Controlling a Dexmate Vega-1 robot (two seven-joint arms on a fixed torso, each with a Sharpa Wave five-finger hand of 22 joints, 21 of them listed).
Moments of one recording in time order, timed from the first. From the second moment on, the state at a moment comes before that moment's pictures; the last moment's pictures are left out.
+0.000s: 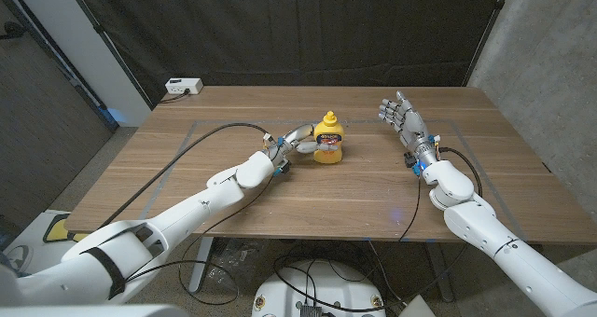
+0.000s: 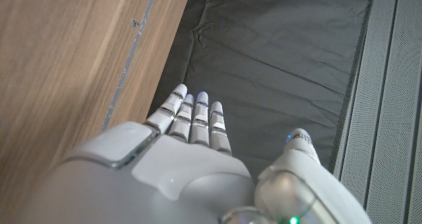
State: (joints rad) left arm 0.59 0.45 0.78 -1.12 0.18 -0.52 0.11; left_hand 0.85 0.01 0.03 -0.13 0.28 0.44 -0.02 0.25 0.19 0.51 -0.13 0.24 0.19 0.44 -0.04 0.22 0.18 0.38 -0.02 0.26 0.18; right arm -1.05 -0.60 -0.33 -1.57 0.57 0.38 -0.05; right_hand 0.19 0.01 0.25 -0.11 0.17 0.23 0.09 0.20 0.19 0.28 0.13 0.25 0.18 0.18 0.10 0.19 0.18 0.20 0.00 0.33 0.18
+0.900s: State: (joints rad) left arm 0.64 0.43 0.72 -1.21 0.05 -0.40 0.11; left_hand 1.02 0.11 0.19 -0.19 0.18 0.85 -0.03 0.30 0.18 0.95 -0.09 0.26 0.19 0.92 -0.12 0.23 0.17 0.71 -0.07 0.34 0.18; right arm -1.03 -0.60 -0.33 -1.56 0.58 0.38 -0.02; right_hand 0.19 0.01 0.25 -0.11 0.17 0.23 0.08 0.20 0.19 0.29 0.13 0.24 0.18 0.18 0.10 0.19 0.18 0.20 0.00 0.32 0.18
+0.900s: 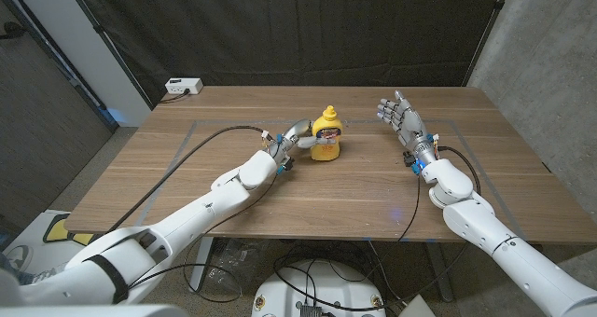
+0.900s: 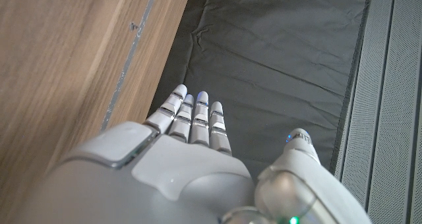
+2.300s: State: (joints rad) left arm 0.65 0.44 0.69 -1.38 0.03 -0.28 0.16; left_hand 1.02 0.11 0.22 -0.21 0.18 0.92 -0.01 0.28 0.19 1.01 -0.09 0.24 0.19 1.01 -0.15 0.21 0.17 0.76 -0.09 0.35 0.18; right arm -1.02 -0.64 -0.36 -1.64 0.48 0.39 -0.01; right_hand 0.10 -0.01 0.18 -0.08 0.18 0.31 -0.06 0.21 0.19 -0.01 0.09 0.19 0.19 -0.17 0.16 0.17 0.19 -0.17 0.16 0.18 0.20
